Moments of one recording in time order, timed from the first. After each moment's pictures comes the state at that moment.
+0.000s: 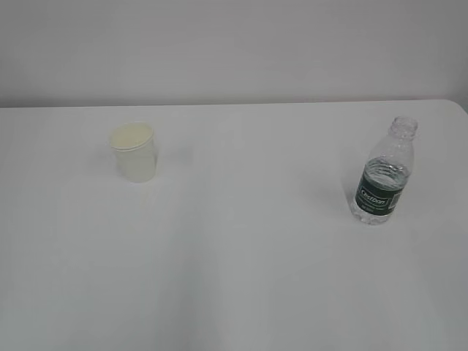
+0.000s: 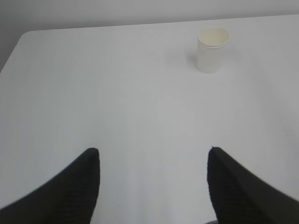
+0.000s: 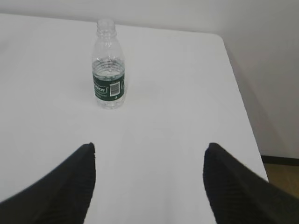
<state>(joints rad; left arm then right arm) -0.04 0.00 -0.58 0.01 1.09 -0.02 0.09 -0.03 -0.51 -0.10 1.05 -0.04</state>
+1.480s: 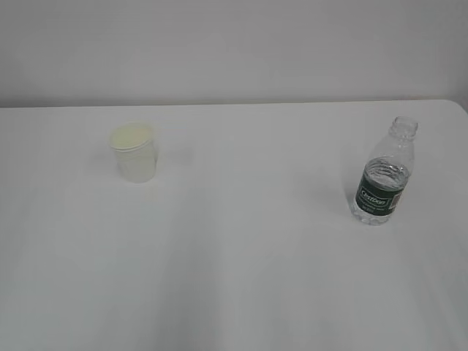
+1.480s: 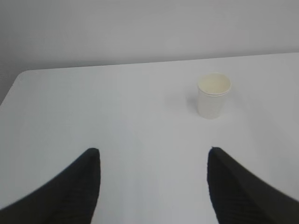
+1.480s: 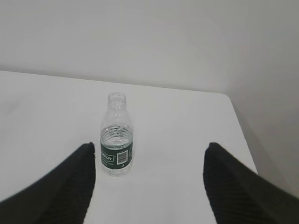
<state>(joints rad) -0.04 0.31 -0.58 0.01 0.70 -0.02 0.09 0.17 -0.48 -0.08 0.63 -0.05</state>
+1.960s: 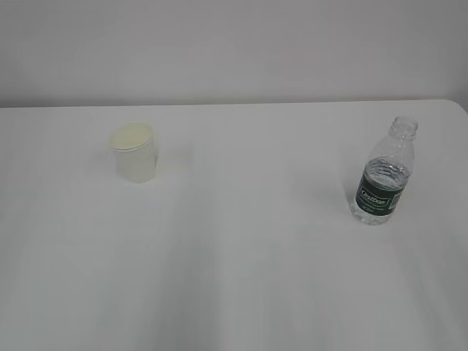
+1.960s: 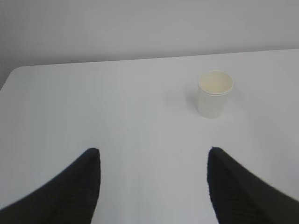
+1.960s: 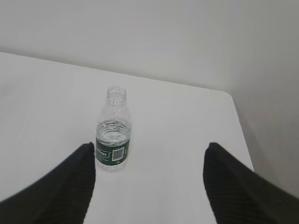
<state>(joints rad) -0.04 0.41 -0.58 0.00 0.64 -0.02 0.09 0.29 -0.48 -0.08 0.55 -0.11</state>
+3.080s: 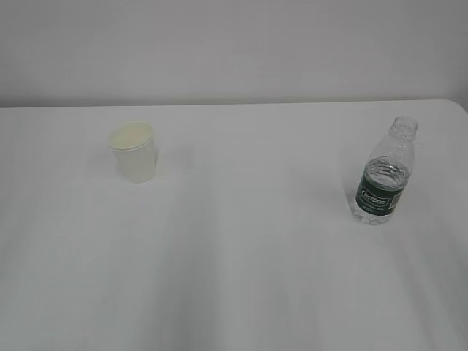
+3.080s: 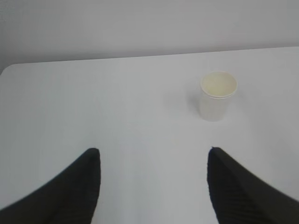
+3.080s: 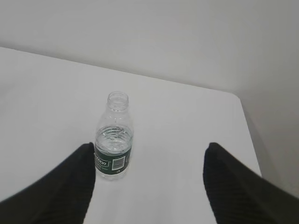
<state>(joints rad) -0.04 0.55 -0.58 0.00 0.52 -0.02 0.09 0.49 -0.48 -0.08 0.39 -0.12</state>
